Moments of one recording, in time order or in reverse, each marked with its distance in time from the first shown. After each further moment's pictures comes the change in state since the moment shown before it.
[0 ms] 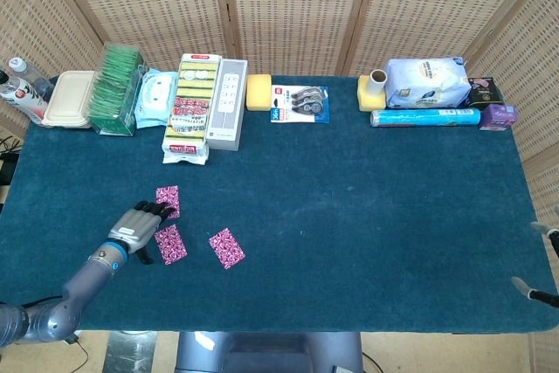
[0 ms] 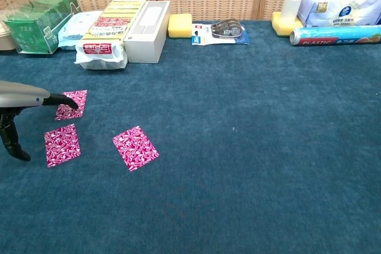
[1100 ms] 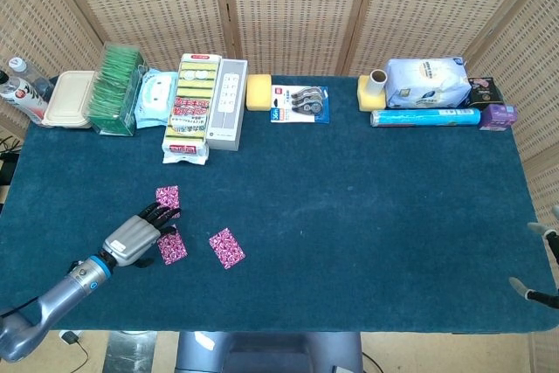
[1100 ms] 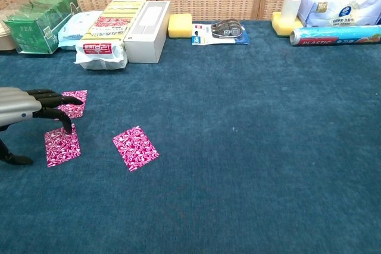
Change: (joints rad) left arm 0.240 -0.122 0.090 0.439 0.956 0.224 -0.563; right arm 0.000 -0.003 -0.002 -0.005 -0.007 0.001 0.000
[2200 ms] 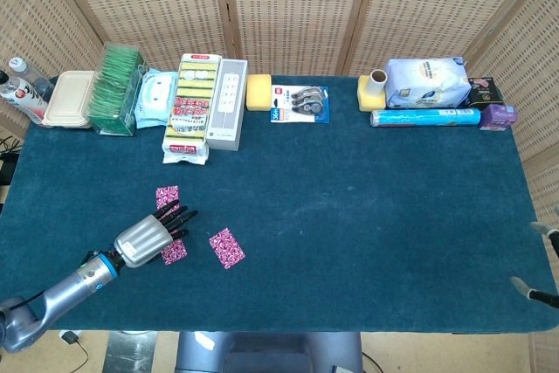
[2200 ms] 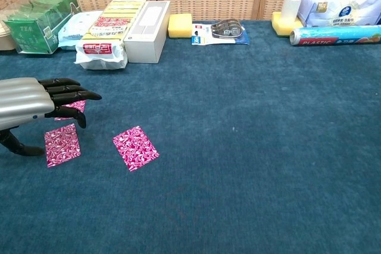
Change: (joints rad) left arm -0.010 -0.046 -0.009 0.117 0.193 0.109 0.097; right arm -0.002 0.001 0.003 0.004 0.007 0.003 0.007
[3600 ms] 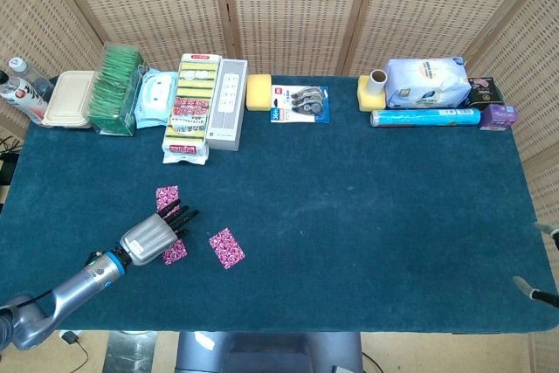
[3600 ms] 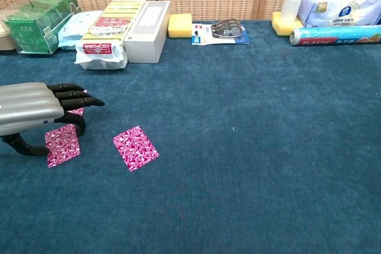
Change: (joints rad) left arm -0.017 0.003 -0.035 -0.066 -0.068 -0.119 0.138; right arm -0.003 0.005 0.003 -0.002 0.004 0.004 0.009
